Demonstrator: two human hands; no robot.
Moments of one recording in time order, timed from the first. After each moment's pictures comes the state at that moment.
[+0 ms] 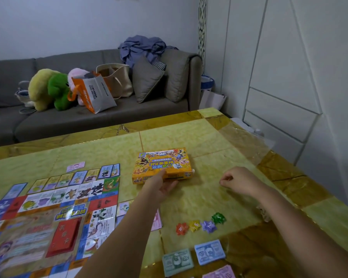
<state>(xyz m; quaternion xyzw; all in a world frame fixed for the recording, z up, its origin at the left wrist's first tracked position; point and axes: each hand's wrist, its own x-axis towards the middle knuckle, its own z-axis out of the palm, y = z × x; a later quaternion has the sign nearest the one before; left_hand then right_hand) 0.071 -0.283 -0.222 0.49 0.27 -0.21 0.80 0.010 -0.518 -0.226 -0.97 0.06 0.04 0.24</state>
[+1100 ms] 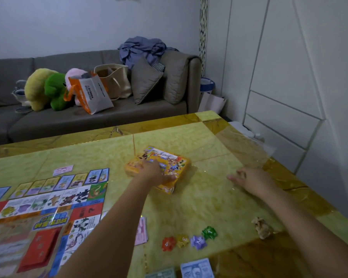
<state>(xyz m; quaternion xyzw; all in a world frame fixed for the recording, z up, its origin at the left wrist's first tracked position) 0.132 -0.299 -0.224 0.98 -0.04 -0.14 0.16 0.032 -0.579 -0.233 -0.97 0.16 0.01 0.15</state>
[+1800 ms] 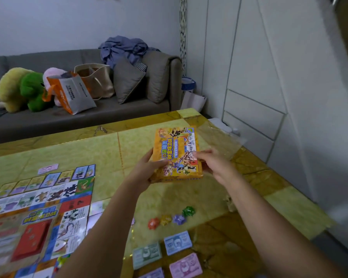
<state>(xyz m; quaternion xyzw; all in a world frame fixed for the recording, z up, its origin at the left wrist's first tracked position) 0.051 -0.315 -0.189 0.63 -0.02 -0.22 0.75 0.003 -0.510 -0.185 -0.68 0.19 -0.03 0.71</state>
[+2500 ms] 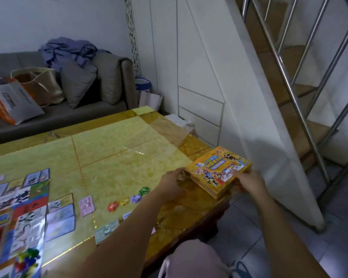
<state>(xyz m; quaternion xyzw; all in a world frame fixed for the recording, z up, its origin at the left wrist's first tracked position) -0.068 -0.444 -0.244 0.88 -0.33 -0.19 0.28 -0.214 -0.642 -0.225 -0.68 0.48 -0.16 0.53</state>
